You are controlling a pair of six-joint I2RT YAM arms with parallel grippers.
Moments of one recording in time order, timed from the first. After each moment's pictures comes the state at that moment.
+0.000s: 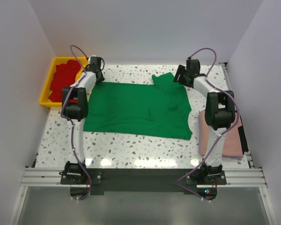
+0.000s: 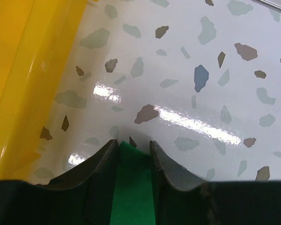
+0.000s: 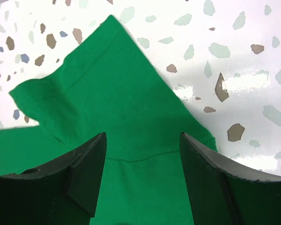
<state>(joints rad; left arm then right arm) -0.07 2.44 1.99 -0.38 -0.29 -0.36 0.12 2.12 1.62 -0.23 0.01 0.43</state>
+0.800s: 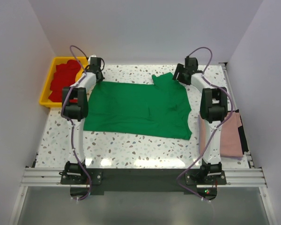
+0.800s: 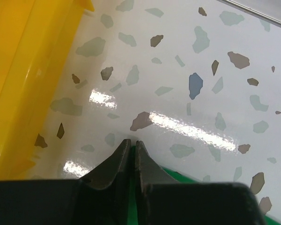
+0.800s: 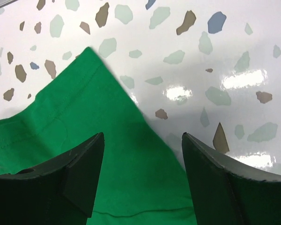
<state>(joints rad) -0.07 2.44 1.97 -0.32 -0.29 -0.36 0.10 2.35 1.87 -0.28 0.01 0.40</state>
